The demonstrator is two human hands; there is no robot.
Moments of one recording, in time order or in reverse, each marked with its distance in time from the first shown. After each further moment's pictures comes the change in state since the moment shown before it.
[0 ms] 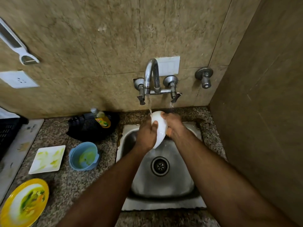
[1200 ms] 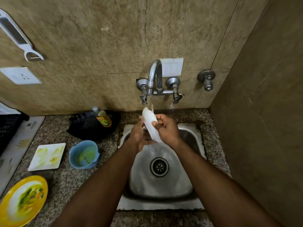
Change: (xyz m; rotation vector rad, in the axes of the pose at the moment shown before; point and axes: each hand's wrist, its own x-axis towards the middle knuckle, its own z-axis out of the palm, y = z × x) left_hand 0.018 -0.007 -0.030 -0.875 -0.136 -0.669; right_hand -0.050 0.021 0.000 -0.635 -0.146 -0.546
